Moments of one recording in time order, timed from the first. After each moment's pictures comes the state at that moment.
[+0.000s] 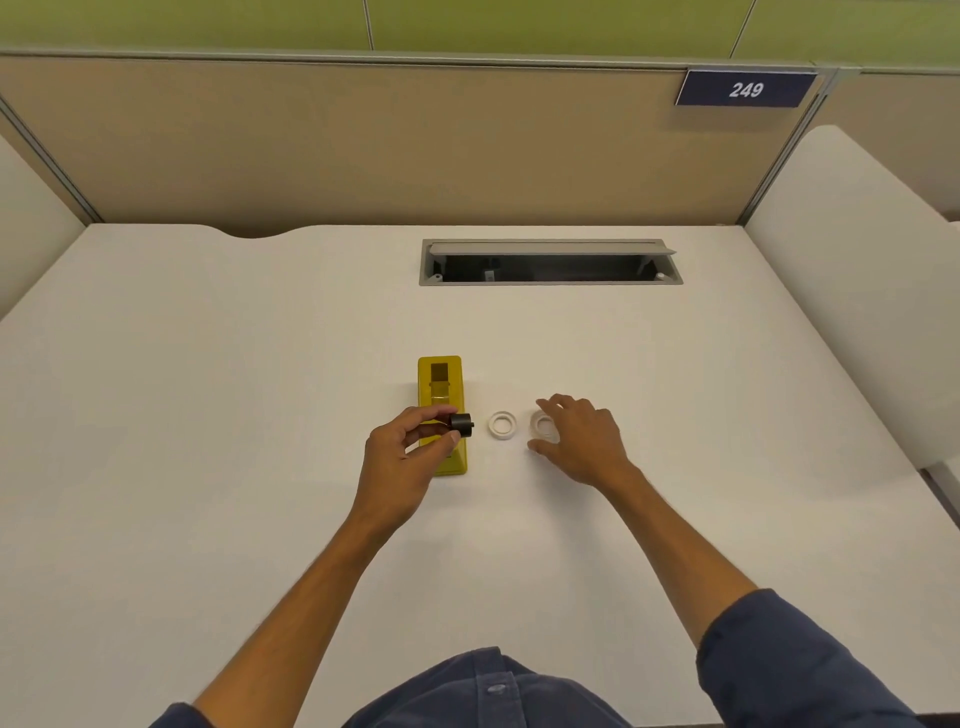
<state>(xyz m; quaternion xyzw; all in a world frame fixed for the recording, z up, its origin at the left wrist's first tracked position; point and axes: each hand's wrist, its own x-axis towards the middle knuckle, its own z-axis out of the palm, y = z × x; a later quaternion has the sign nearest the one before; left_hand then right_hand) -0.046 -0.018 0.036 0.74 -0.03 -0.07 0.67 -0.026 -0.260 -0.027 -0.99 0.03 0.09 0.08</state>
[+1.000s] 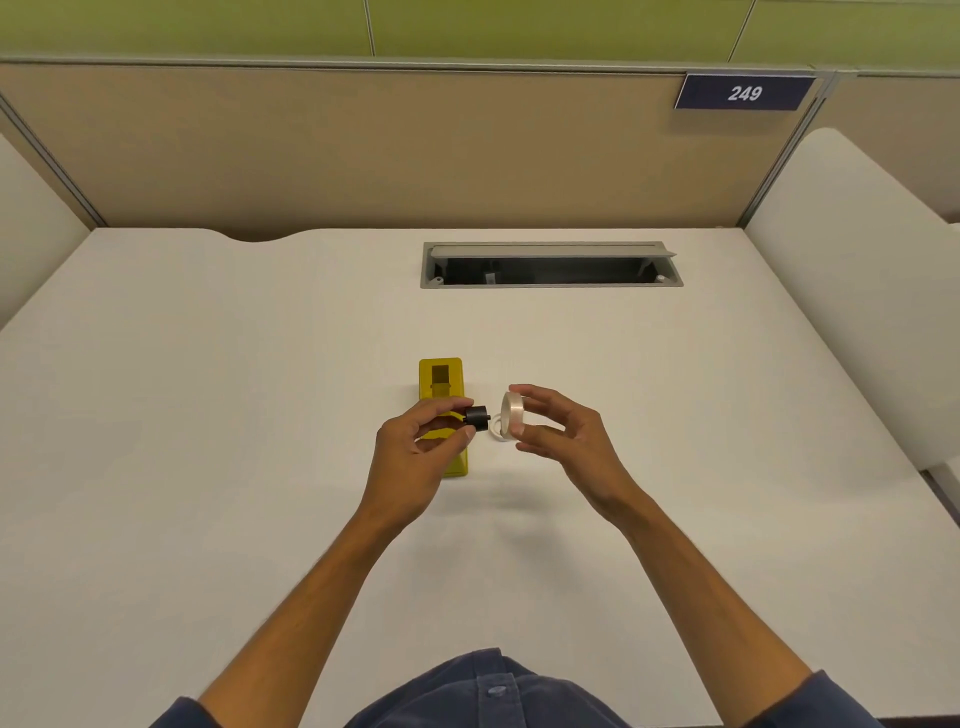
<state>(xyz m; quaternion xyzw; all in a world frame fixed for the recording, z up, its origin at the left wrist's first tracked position) -0.049 -0.028 0.054 0.75 -0.06 -0.07 0.66 -0.074 -0.222 0.047 -0.69 0.04 0.03 0.72</state>
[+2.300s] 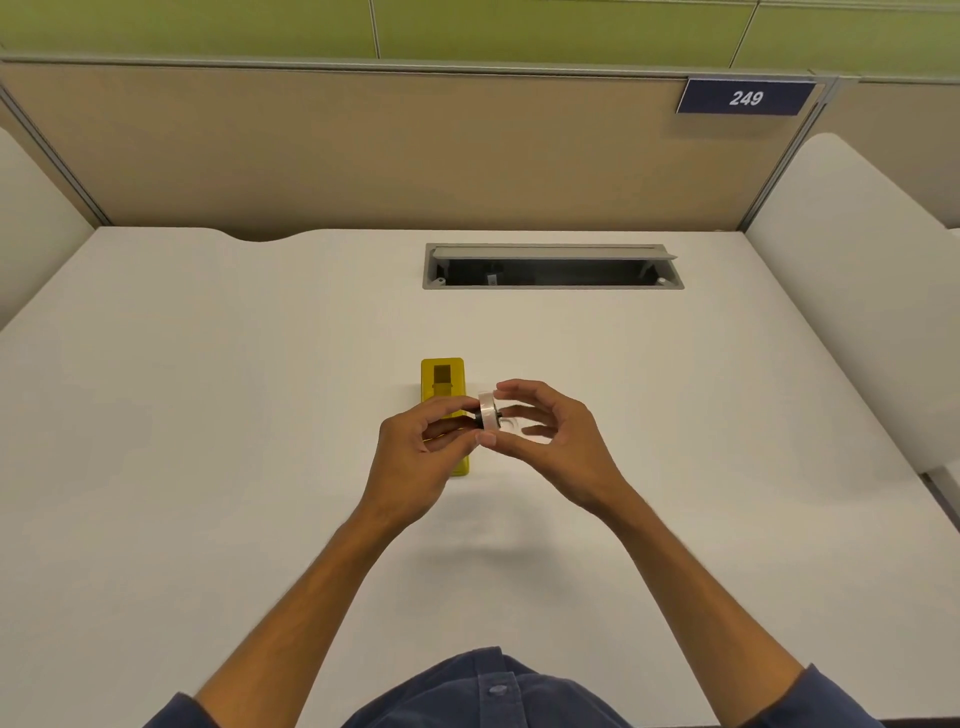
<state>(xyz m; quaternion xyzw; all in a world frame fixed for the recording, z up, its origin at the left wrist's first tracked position) -0.050 -0.026 0.057 0.75 -0.12 -0.05 0.65 -0.075 -0.204 0.063 -0.78 0.00 -0.01 0.63</state>
